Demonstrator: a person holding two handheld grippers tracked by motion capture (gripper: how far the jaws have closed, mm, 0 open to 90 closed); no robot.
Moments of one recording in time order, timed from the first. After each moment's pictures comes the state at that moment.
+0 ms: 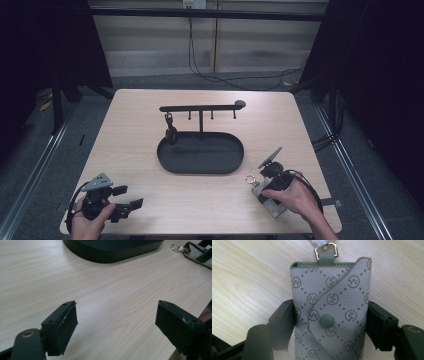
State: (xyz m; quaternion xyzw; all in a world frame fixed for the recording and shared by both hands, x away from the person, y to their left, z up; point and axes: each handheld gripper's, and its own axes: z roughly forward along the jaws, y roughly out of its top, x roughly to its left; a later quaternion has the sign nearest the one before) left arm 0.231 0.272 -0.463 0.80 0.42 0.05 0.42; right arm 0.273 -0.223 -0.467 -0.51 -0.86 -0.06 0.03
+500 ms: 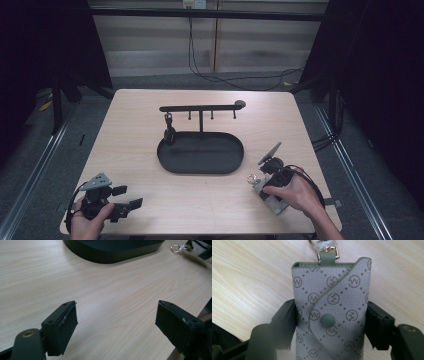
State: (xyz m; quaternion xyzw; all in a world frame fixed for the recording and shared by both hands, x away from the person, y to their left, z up) left arm 0.231 0.274 -0.463 0.80 0.42 0.04 0.43; right arm 0.277 -0.219 -0.449 -0.51 -0.86 -0.05 0.02
